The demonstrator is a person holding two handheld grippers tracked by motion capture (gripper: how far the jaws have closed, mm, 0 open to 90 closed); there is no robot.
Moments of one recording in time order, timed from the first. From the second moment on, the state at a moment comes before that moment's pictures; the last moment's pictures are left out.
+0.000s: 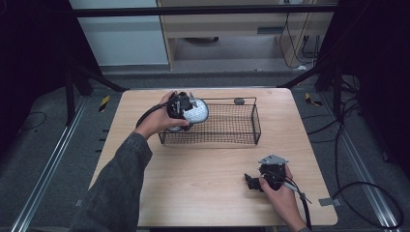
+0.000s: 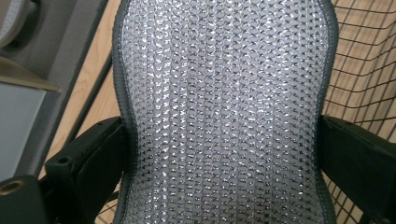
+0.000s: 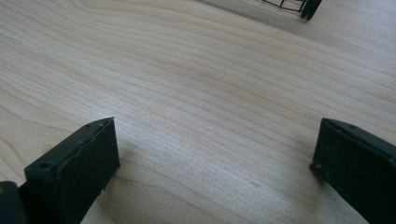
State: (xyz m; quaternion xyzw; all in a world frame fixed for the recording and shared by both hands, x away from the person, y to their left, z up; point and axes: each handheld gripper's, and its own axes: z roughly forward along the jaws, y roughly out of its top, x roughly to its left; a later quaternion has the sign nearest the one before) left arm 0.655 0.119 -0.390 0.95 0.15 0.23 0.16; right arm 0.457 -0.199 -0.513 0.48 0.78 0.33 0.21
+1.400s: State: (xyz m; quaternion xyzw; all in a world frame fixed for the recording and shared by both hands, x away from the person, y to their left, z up) left arm 0.597 0.117 -0.360 0.92 0.20 0.23 0.24; right arm 0.457 -0.198 -0.513 0.48 0.78 0.33 0.21
